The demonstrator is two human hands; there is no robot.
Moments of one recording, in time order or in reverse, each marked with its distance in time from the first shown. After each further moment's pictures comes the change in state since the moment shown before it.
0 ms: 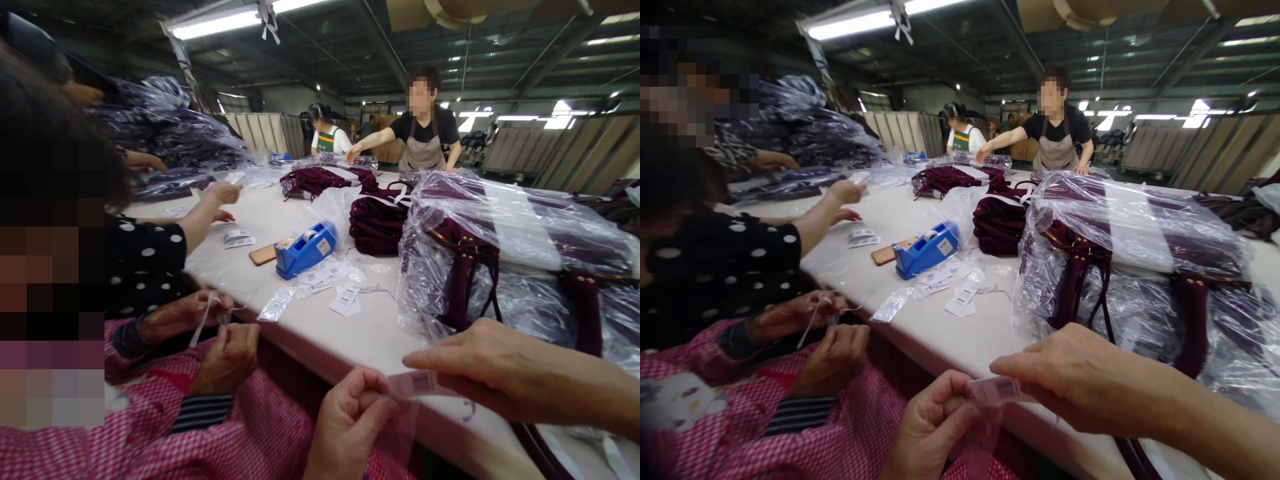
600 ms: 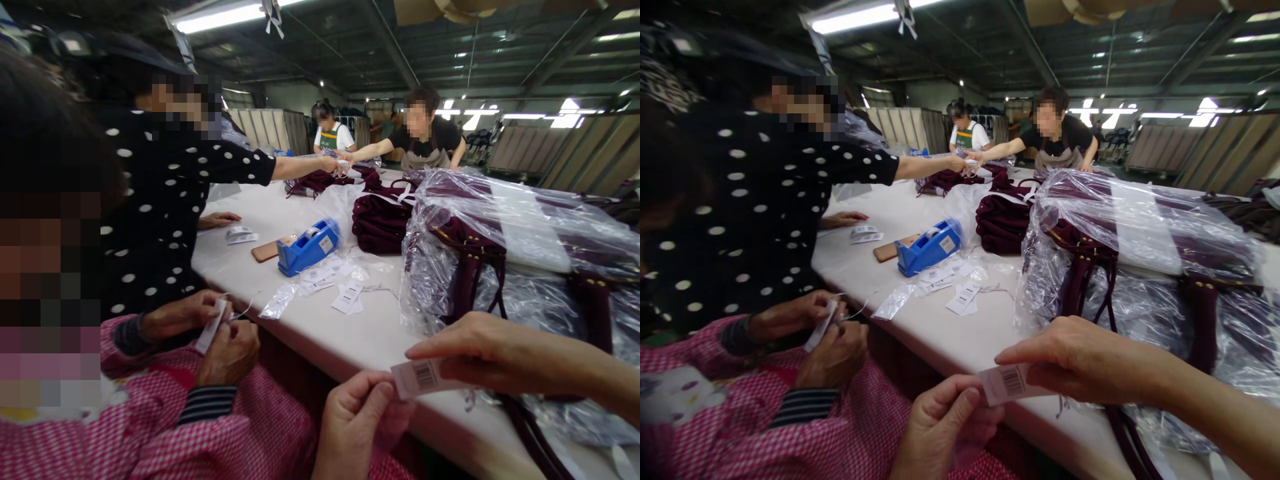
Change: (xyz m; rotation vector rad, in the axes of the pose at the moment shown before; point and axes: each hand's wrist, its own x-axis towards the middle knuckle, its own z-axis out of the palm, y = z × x) left_hand 0.001 0.001 0.012 -0.113 0.163 -0.074; right_hand 0.006 0.027 0.002 0.112 -0.030 0.016
